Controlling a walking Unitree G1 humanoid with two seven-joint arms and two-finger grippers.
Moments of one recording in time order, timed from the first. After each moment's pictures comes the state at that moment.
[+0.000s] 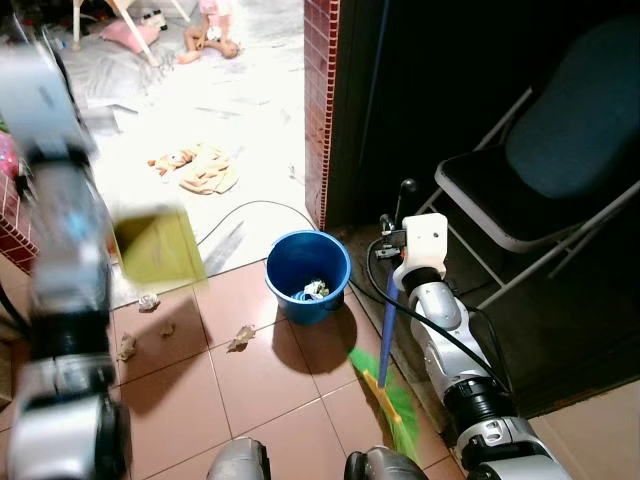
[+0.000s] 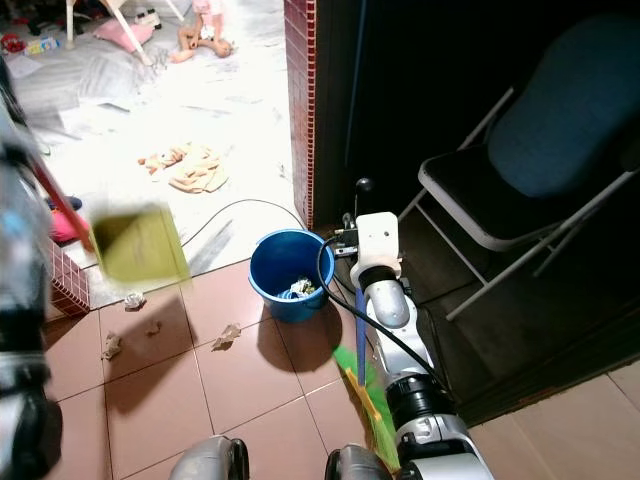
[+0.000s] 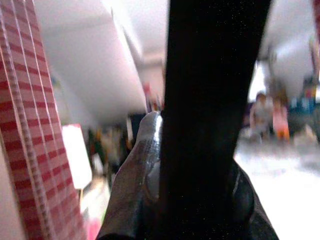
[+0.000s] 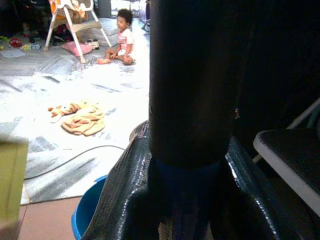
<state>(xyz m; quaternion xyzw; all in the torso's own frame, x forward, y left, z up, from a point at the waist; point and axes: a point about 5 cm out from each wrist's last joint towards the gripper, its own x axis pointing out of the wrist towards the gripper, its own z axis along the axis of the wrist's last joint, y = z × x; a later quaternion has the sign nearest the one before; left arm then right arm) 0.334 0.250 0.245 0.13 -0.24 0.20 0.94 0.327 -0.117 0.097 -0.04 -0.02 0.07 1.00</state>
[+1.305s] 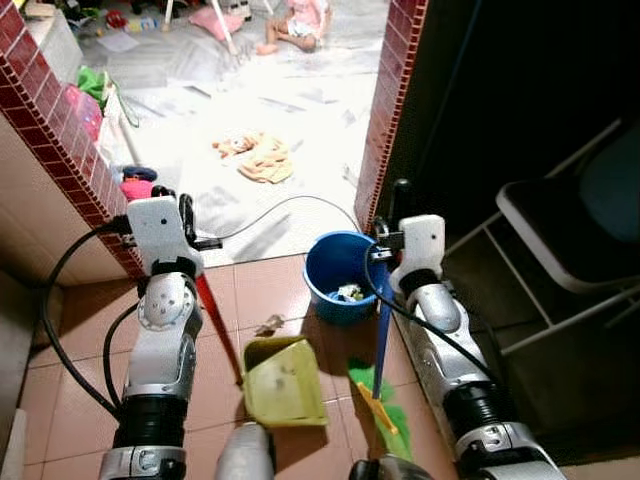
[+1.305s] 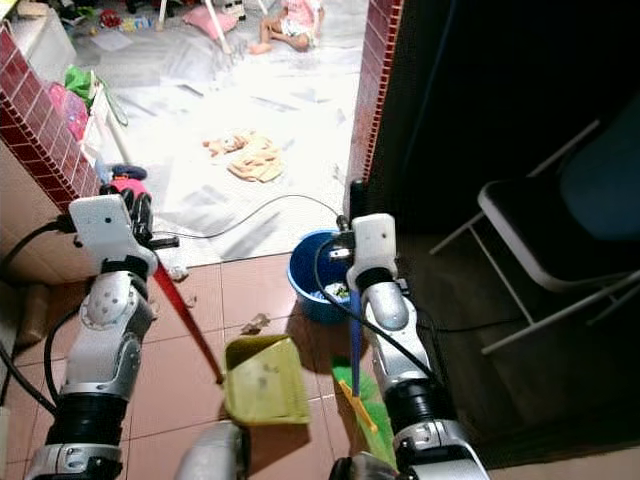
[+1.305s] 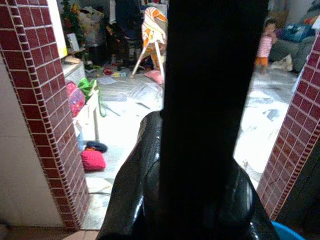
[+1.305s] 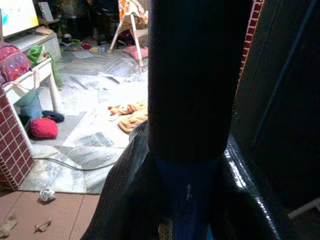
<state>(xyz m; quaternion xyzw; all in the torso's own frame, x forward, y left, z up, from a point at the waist) 0.311 0.177 0.139 -0.01 -0.07 0.09 0.99 0.323 -0.111 0.098 -0.02 -0.03 0.10 0.99</state>
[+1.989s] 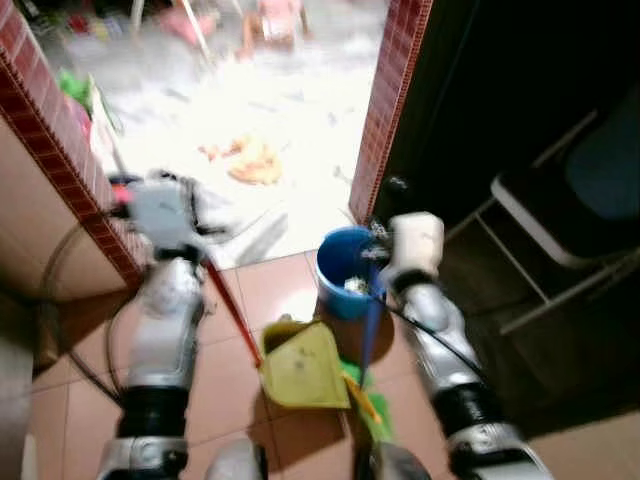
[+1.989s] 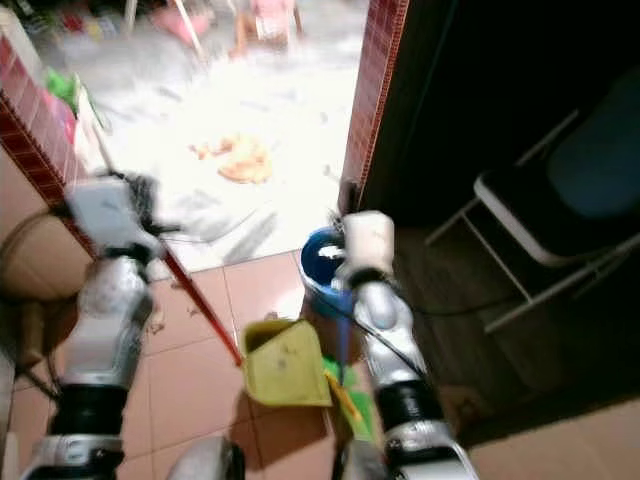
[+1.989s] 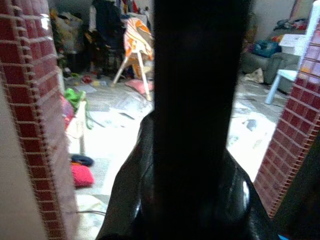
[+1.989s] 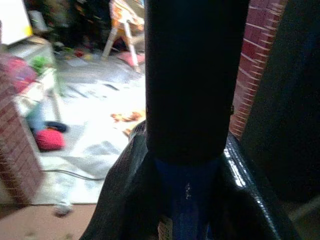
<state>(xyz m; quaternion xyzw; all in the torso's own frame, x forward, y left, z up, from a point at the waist) 0.315 0.171 0.154 -0.02 -0.09 0.08 0.99 0.322 -0.097 0.104 0.00 -0.04 0.12 0.99</state>
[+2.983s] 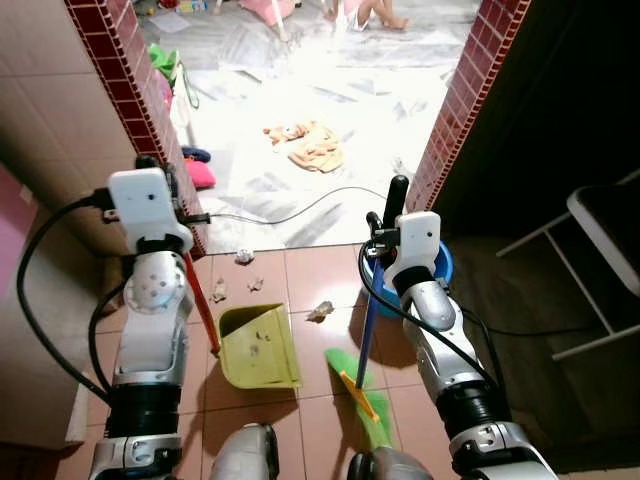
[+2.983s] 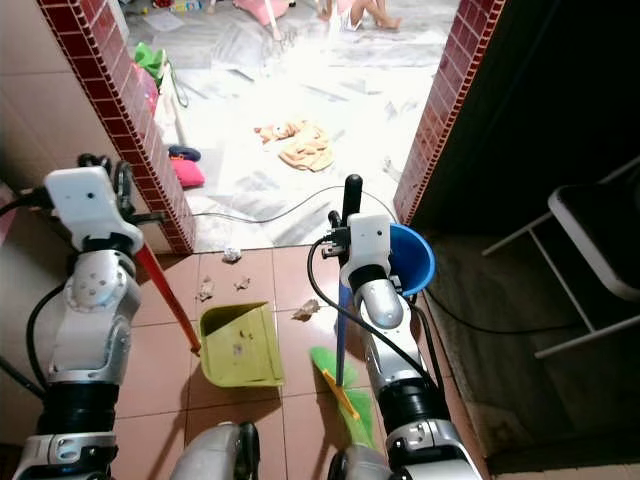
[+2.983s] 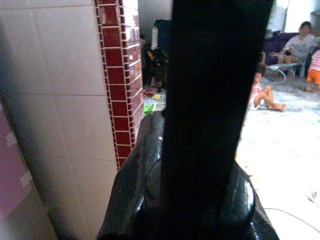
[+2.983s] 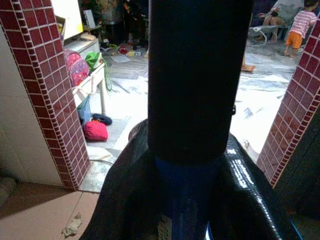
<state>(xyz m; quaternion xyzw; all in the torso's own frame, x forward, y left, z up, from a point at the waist) 0.314 0.181 0.170 0.02 -0.12 0.11 0.99 0.322 -0.104 0.104 0.00 -0.04 0.11 0.99</state>
